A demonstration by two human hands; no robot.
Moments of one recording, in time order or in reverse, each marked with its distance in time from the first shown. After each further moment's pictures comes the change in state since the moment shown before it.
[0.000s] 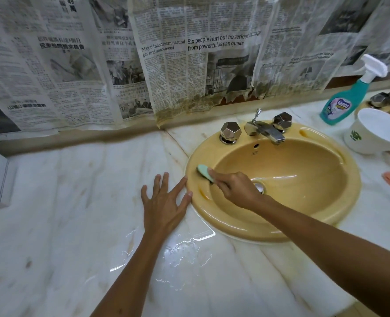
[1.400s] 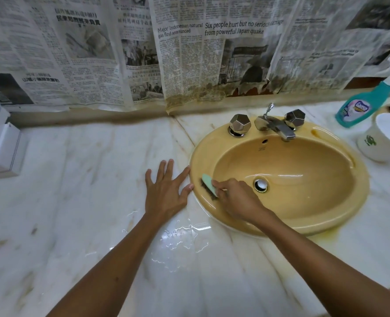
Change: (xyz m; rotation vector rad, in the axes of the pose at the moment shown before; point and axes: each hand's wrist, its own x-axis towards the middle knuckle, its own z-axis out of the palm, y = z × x) left_hand -0.002 -0.004 0.005 0.054 0.031 0.057; right_hand -0.040 -0.040 -0.003 0.082 -0.215 0.267
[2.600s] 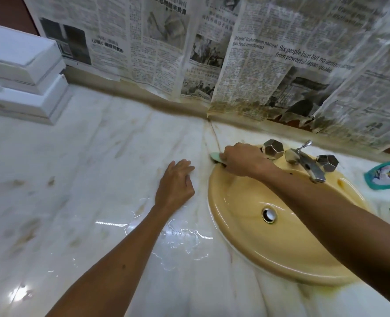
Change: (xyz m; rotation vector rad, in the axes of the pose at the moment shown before) left_hand 0.004 -0.005 -0.005 -0.600 0.268 -0.267; right_hand 0.104 -0.094 -0.061 -0.942 -0.112 -0.406
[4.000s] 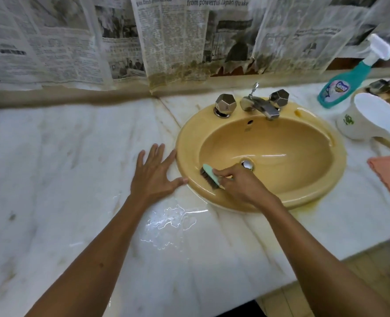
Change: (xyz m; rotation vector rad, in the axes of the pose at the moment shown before) left_hand -0.006 0.001 0.002 0.564 -0.391 0.360; right_hand -0.145 -0.025 0.106 1.118 0.038 0.500
